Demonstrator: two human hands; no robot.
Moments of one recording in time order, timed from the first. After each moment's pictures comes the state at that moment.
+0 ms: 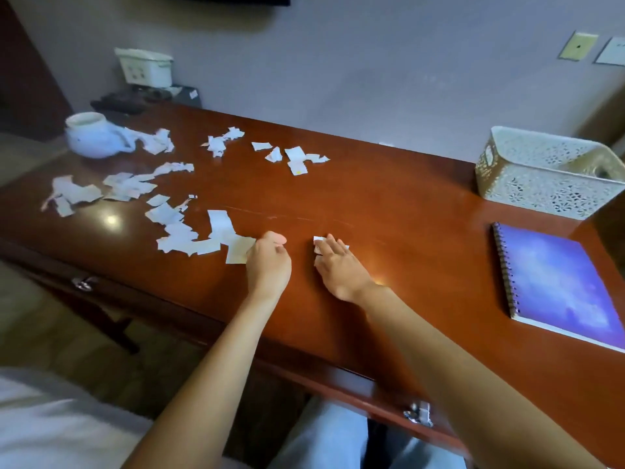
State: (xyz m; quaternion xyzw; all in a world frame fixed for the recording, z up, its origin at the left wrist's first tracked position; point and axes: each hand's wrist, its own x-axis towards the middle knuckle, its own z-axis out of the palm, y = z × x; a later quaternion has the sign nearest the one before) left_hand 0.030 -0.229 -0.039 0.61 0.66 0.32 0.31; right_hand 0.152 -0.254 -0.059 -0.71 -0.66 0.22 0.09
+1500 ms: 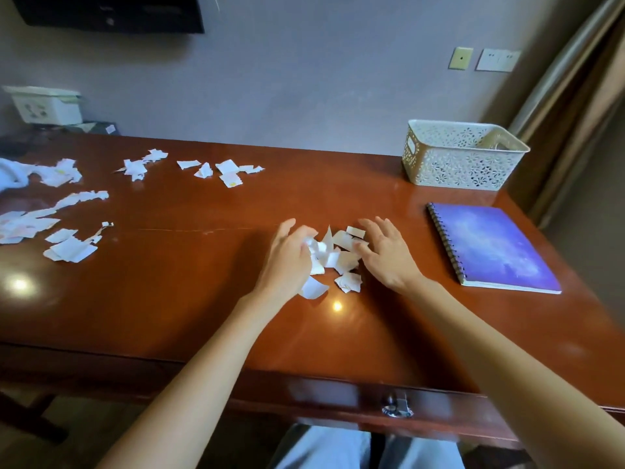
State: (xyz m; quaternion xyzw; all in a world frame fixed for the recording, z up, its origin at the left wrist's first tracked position) left_hand 0.101 -0.240 -0.054 0.83 0.41 0.25 0.29; right_hand 0.261 -0.310 -0.065 -0.81 -0.52 0.09 0.24
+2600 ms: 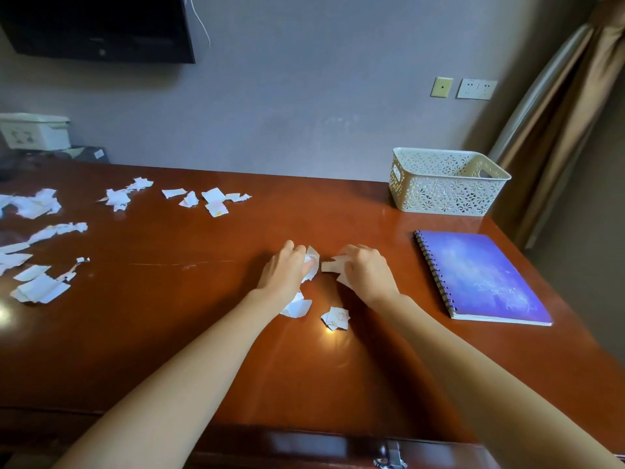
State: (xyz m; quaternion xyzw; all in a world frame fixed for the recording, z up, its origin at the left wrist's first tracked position) left_hand 0.155 -0.189 -0.070 0.90 0.41 0.16 0.07; right_hand 0.273 -0.279 -0.061 -0.82 -0.53 0.02 0.23
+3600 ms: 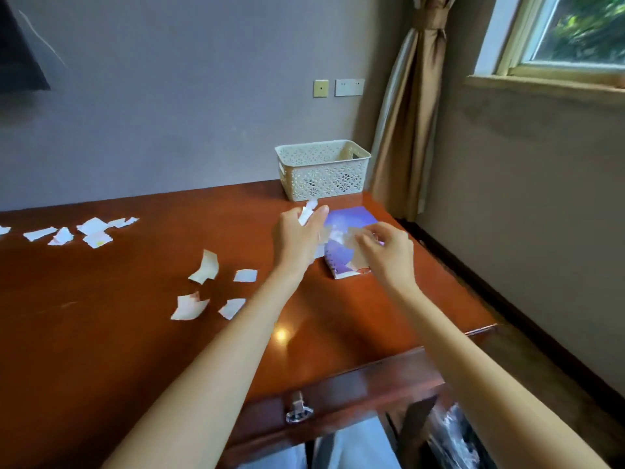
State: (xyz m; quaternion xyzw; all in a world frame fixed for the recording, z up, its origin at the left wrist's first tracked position) left_hand 0.256 -0.338 -0.002 0.71 0.26 0.35 0.56; right_hand 0.328 -0.446 -0.029 -0.81 -0.24 -0.07 0.53
